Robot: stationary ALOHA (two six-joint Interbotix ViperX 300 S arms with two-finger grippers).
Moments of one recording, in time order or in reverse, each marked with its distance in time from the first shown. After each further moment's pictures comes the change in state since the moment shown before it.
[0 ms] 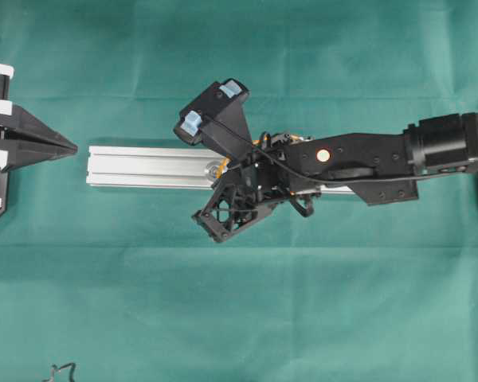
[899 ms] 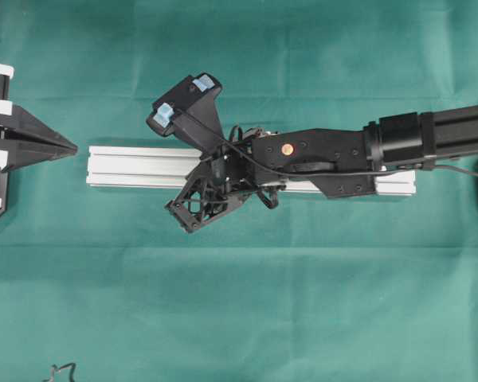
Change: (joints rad) left arm -0.002 -0.002 0.000 0.000 0.000 0.002; right arm -0.029 0.107 -0.114 -0.002 -0.025 0.000
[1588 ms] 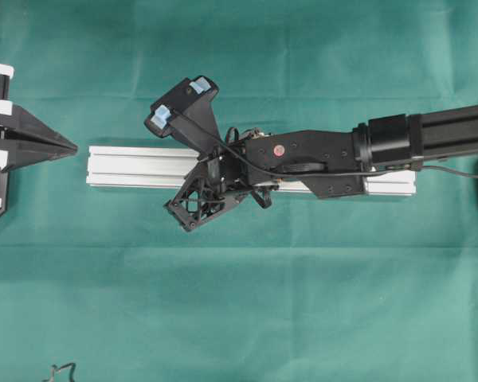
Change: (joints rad) left arm 0.000 0.002 0.000 0.000 0.000 0.000; right arm -0.006 0.031 -0.003 0.000 -0.005 0.000
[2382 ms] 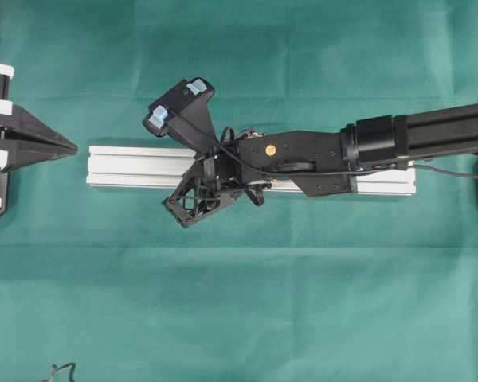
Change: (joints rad) left arm 0.002 0.000 0.000 0.000 0.000 0.000; right arm -0.012 0.038 -0.002 -0.011 -0.038 0.003
